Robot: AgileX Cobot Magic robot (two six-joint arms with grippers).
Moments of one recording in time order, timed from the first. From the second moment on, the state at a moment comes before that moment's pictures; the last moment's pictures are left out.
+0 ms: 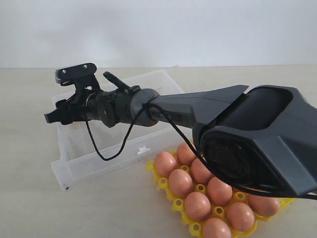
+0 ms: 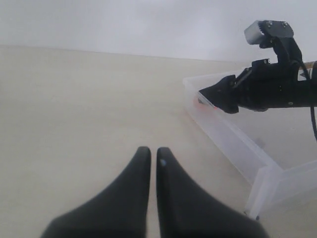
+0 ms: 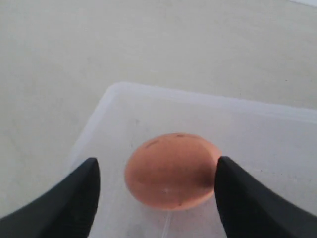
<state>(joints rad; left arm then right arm) 0.00 0.00 0.00 0.04 0.34 -0.08 0.68 2.57 -2.03 0.18 0.03 0.02</state>
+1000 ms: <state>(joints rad) 0.00 0.00 0.00 0.04 0.34 -0.08 0.66 2.68 -2.29 0.27 0.21 0.44</state>
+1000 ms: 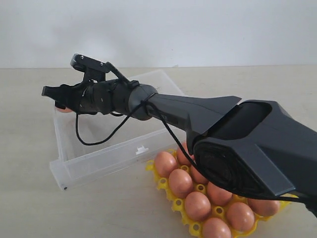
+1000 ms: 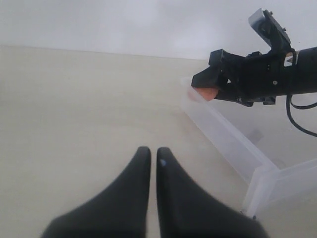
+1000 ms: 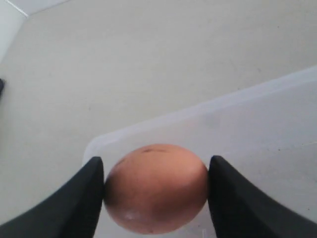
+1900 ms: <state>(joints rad) 0.00 0.00 0.00 0.04 0.34 -0.08 0.66 2.64 -2.30 0.17 0.36 0.44</state>
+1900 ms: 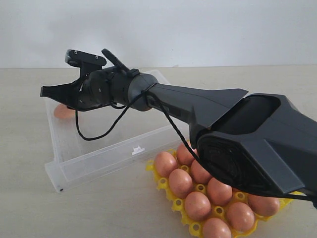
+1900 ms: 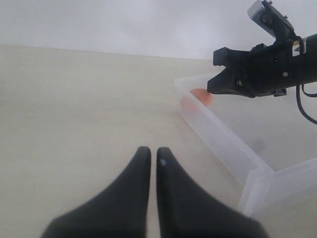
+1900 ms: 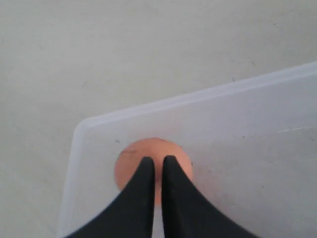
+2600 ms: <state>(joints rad) 0.00 0.00 0.00 0.04 0.34 -0.08 0.68 2.64 -2.30 0.17 0.35 -0.77</state>
